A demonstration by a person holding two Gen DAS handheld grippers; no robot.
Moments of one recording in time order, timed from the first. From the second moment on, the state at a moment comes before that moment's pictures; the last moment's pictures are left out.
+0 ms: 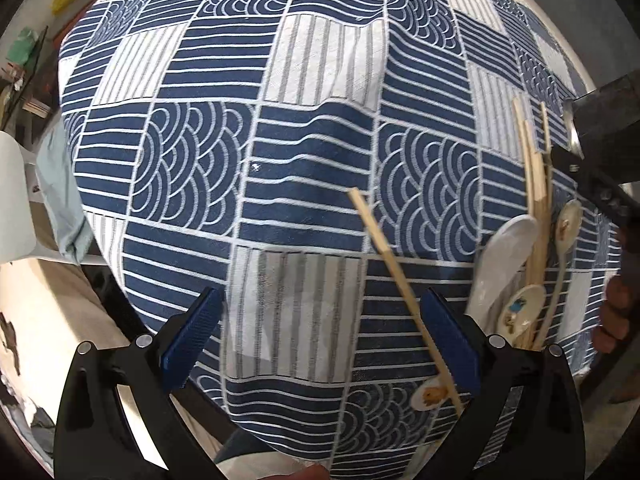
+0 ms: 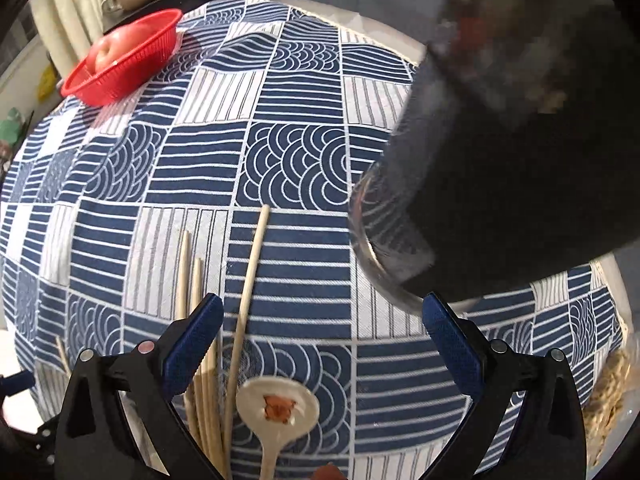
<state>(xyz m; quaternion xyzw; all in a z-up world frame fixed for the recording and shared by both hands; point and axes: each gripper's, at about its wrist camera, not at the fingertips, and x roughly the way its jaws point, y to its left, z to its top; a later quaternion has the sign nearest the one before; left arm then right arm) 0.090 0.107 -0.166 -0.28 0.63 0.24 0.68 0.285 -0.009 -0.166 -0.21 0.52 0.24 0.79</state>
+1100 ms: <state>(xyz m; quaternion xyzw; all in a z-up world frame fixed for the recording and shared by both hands) 0.087 0.101 -0.155 -0.21 0.65 0.16 0.71 0.278 -0.011 -0.157 -0.14 0.59 0.29 0.74</state>
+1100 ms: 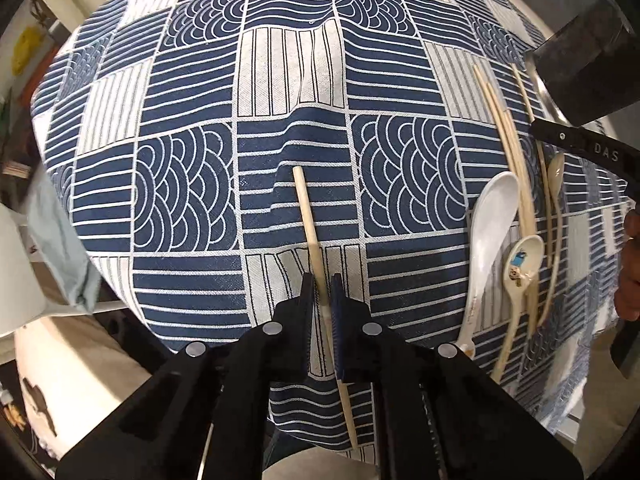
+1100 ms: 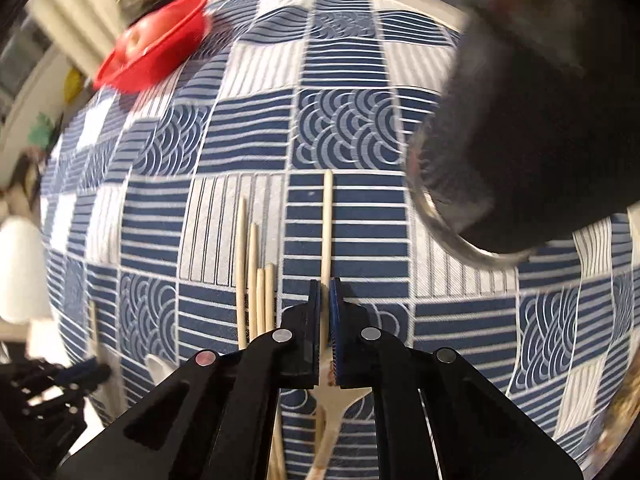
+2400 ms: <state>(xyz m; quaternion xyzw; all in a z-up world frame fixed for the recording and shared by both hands) 0.151 0.078 -0.043 -0.07 0.48 0.03 0.87 0.166 -0.150 0.045 -0.01 0.32 0.26 0.91</state>
